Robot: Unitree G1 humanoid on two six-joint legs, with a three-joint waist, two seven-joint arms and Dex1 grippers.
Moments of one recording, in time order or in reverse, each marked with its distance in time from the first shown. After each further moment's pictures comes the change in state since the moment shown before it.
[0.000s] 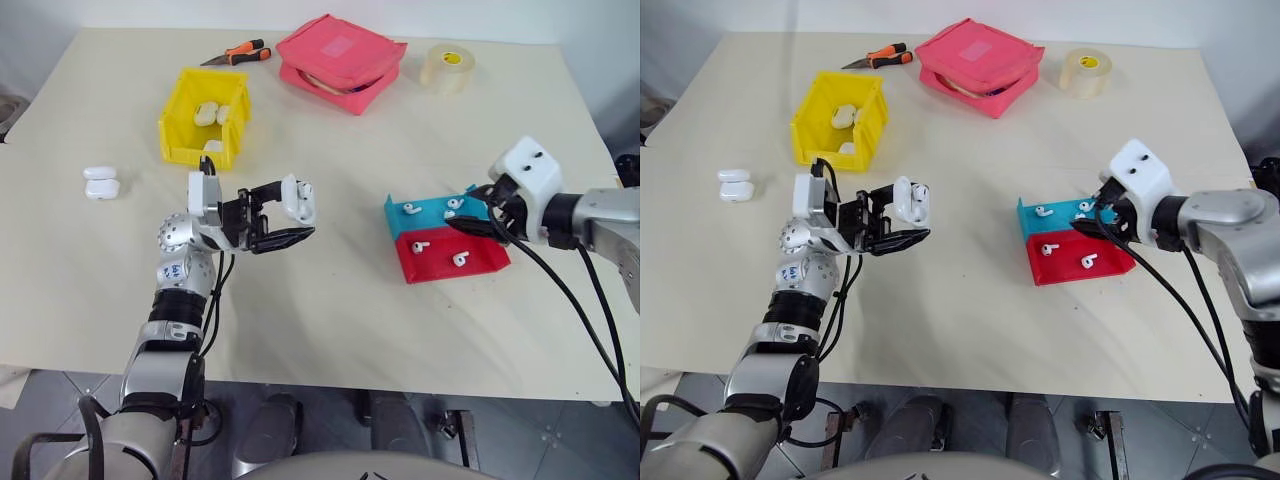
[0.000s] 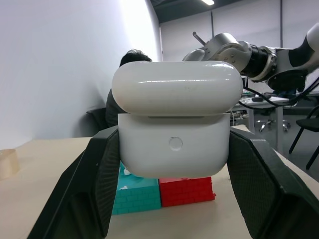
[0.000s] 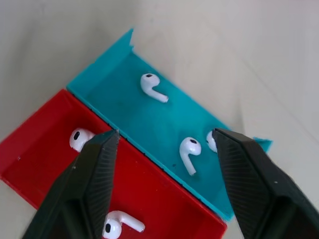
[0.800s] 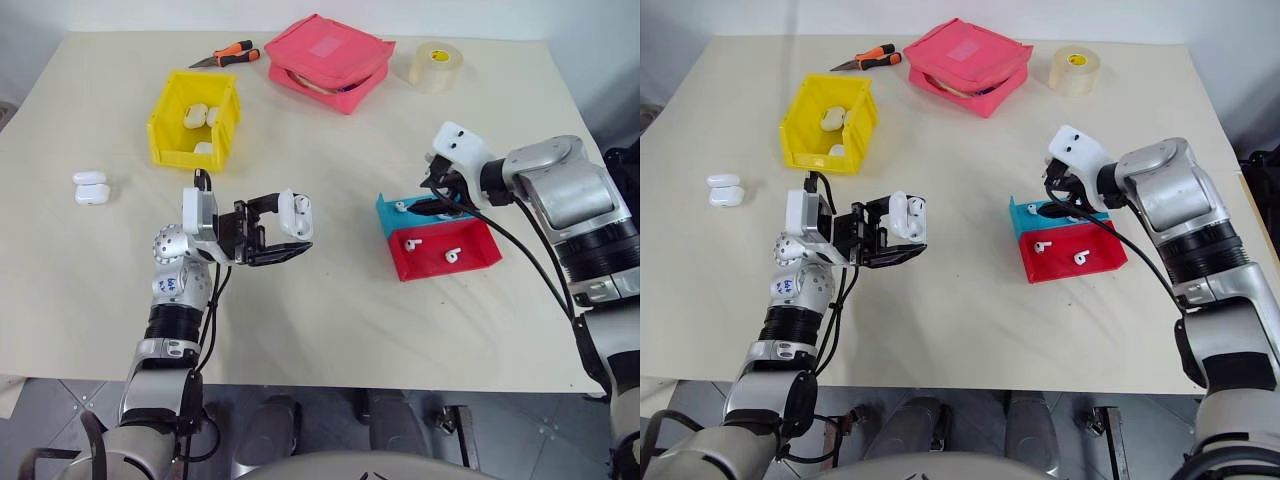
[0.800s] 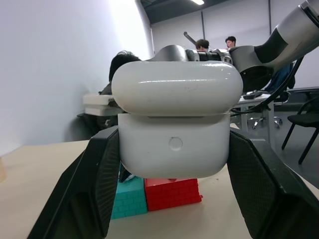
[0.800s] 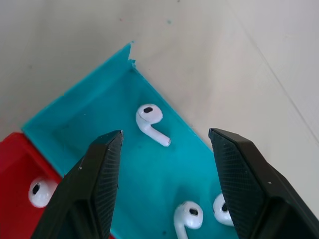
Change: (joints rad) left arm 0.086 -0.007 0.014 -0.132 0.011 0.023 0.013; right arm -0.393 0.267 0.290 0.547 -0.324 -0.179 0.242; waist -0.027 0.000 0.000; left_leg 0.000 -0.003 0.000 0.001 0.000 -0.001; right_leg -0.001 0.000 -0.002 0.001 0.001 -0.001
